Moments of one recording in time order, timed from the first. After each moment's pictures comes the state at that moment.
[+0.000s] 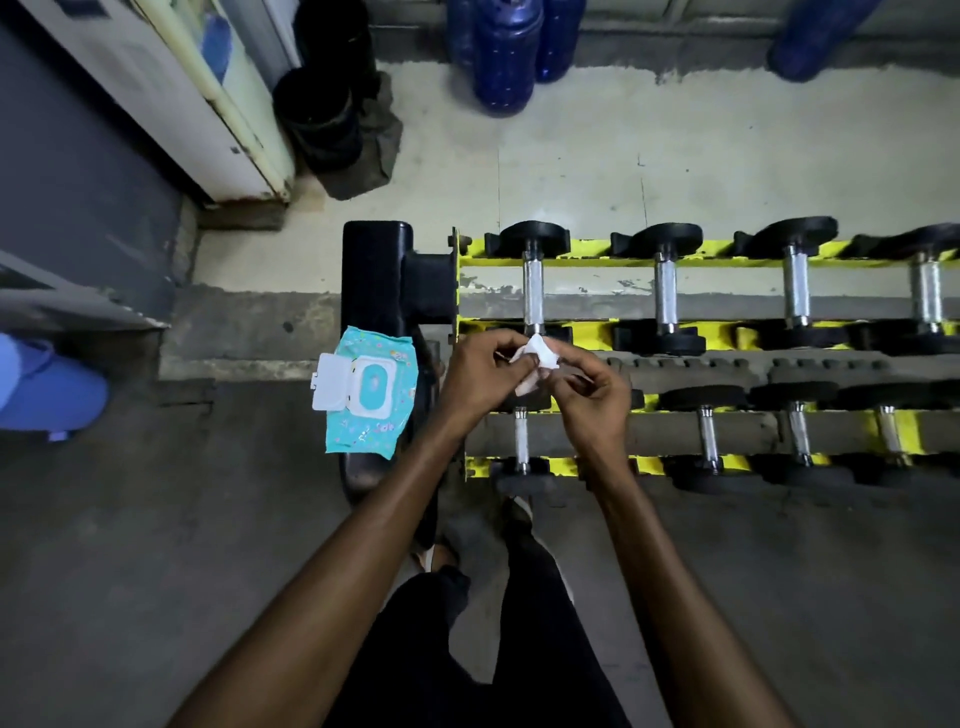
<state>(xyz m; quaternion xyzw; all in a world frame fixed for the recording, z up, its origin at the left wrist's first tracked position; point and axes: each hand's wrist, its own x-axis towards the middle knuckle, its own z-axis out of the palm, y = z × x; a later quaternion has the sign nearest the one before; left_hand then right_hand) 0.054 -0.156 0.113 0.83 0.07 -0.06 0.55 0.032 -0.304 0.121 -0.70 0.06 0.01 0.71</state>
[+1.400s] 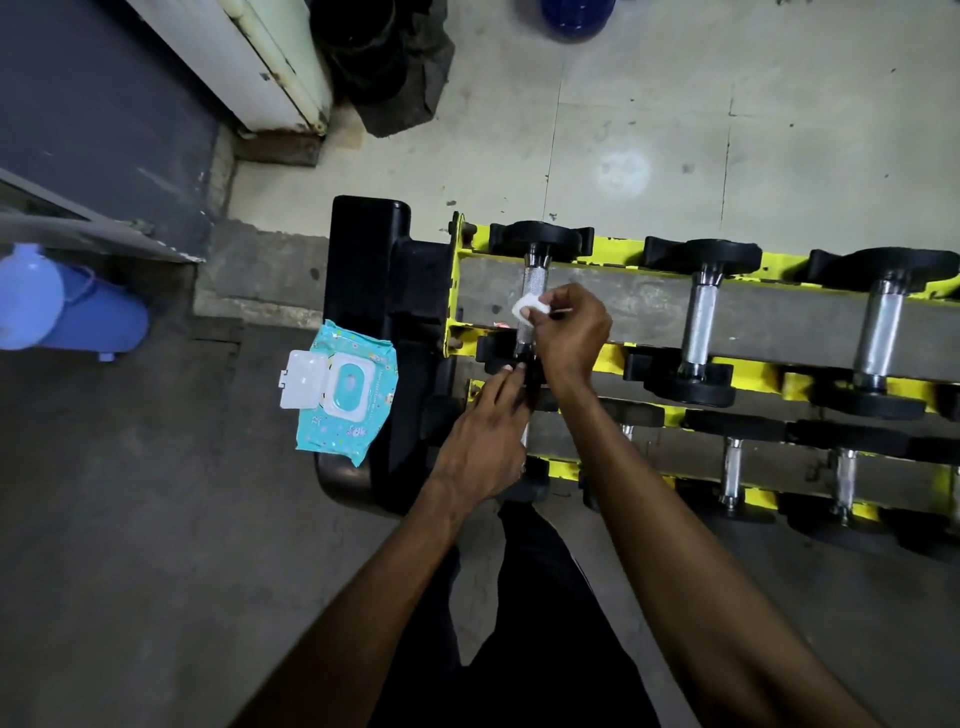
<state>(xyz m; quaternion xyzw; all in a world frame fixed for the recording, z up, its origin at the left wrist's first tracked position) 0.052 -0.206 0.056 0.97 -0.07 -0.17 0.16 0.194 -0.290 0.027 -0.84 0.15 0.04 0.52</state>
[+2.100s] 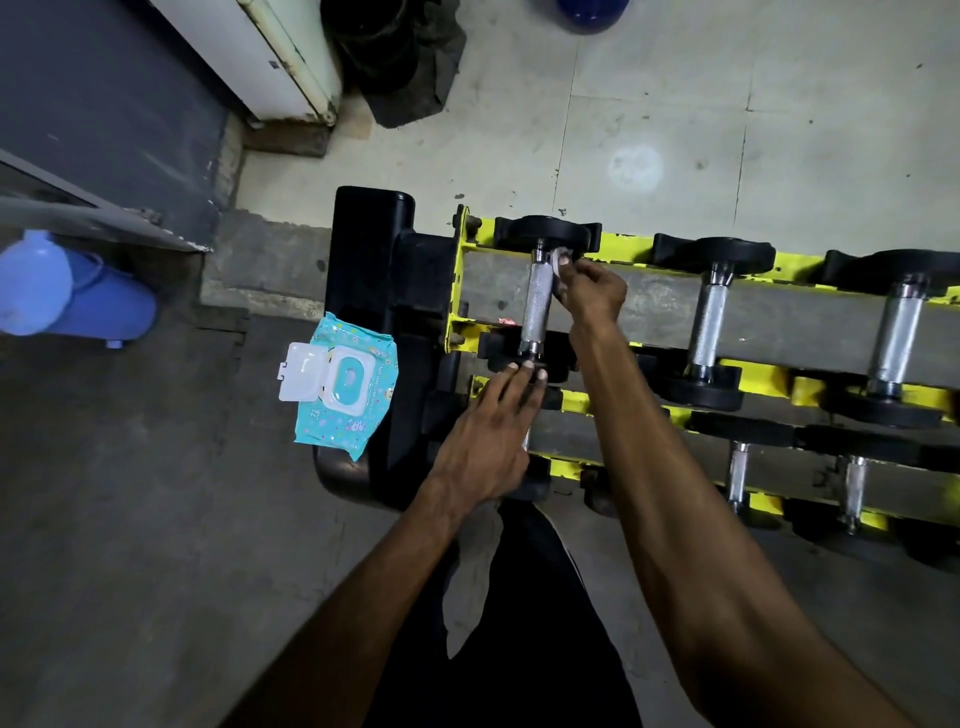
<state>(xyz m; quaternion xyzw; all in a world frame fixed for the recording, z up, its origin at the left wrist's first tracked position) 0.052 -0.209 0.058 0.97 -0.08 -0.20 0.15 0.256 -0.290 0.012 -0.61 0.34 0.14 0.70</state>
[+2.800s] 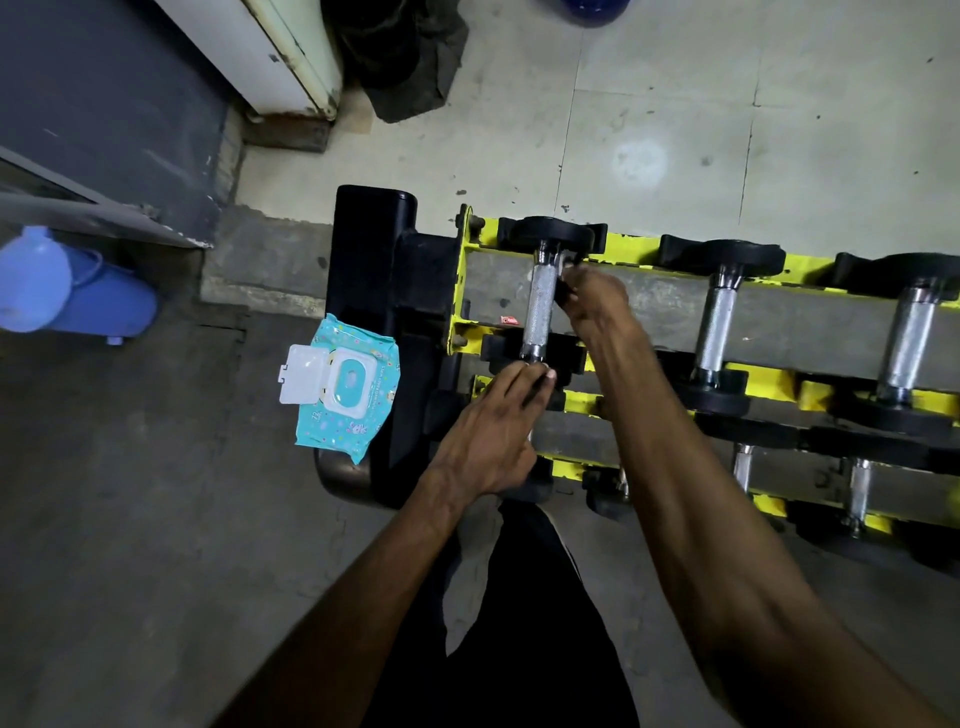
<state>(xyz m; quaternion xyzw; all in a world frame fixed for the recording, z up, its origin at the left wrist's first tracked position) 0.067 -0.202 0.064 0.96 -0.11 -0.18 0.17 0.267 -0.295 0.009 -0.52 0.37 0.24 0.74</state>
